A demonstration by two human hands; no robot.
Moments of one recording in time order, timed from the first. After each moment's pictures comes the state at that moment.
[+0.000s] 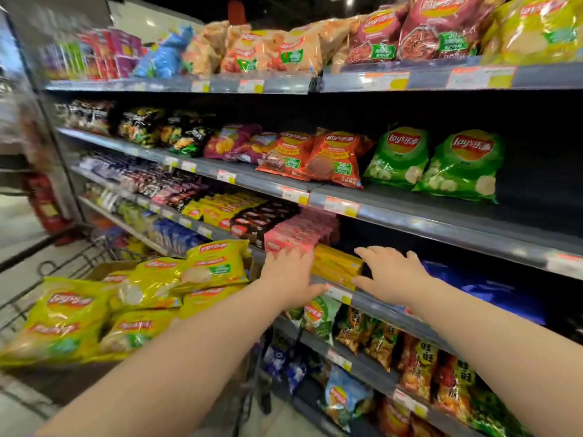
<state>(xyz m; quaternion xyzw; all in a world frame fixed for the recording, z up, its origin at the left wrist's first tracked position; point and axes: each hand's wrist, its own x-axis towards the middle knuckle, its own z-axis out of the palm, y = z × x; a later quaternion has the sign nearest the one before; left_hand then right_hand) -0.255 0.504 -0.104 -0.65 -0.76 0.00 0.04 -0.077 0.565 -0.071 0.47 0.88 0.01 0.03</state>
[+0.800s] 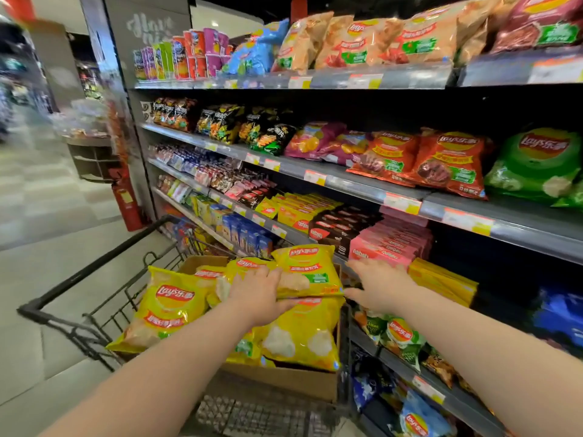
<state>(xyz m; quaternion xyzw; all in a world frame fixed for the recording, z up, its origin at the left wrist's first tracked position) -0.504 0.386 -0.146 -0.53 -0.85 0.00 -0.01 -0.317 0.512 -0.101 0.37 0.93 0.02 0.05</state>
